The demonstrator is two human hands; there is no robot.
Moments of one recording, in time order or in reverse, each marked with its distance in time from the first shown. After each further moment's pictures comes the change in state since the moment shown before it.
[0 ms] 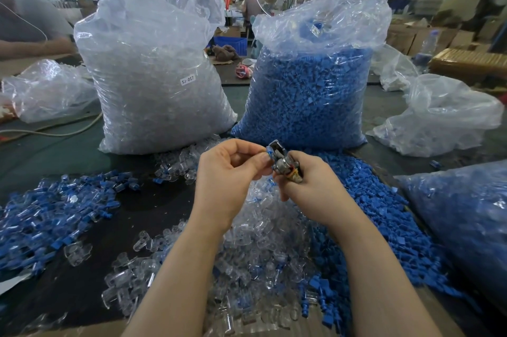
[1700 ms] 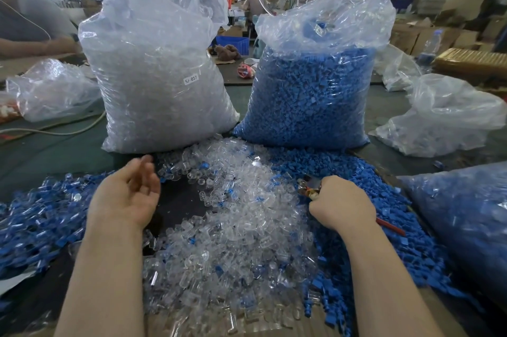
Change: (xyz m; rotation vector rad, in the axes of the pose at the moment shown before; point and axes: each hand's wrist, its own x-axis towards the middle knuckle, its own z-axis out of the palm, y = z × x) left_hand 0.013 -0.023 -0.122 -0.558 0.522 -0.366; right_hand 0.000 0.029 -0.002 -0.591 -0.077 0.542
